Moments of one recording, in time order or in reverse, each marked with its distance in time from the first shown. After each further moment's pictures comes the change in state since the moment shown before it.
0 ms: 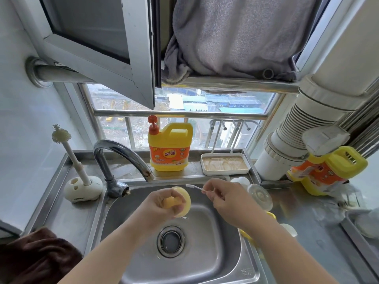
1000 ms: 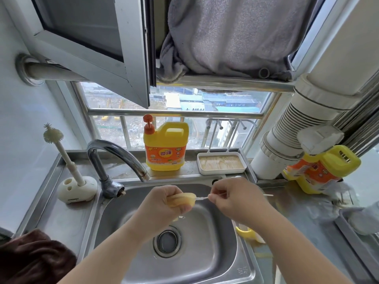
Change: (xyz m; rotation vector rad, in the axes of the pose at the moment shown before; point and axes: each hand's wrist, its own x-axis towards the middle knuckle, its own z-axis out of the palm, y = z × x) left_hand -0.003 0.023 0.016 0.208 0.046 0.091; right_hand -0.008 -0.010 -0.022 -0.237 0.013 0.009
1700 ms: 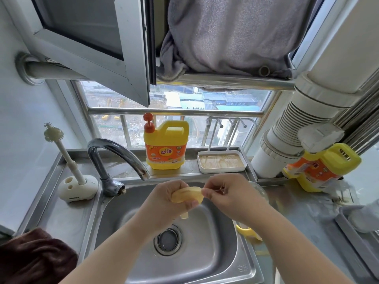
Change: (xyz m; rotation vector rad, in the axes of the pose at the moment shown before) left_hand -0.003 0.014 0.005 -0.170 -0.019 0.012; right_hand 0.002 -0.004 0.004 0.263 0.008 -0.023
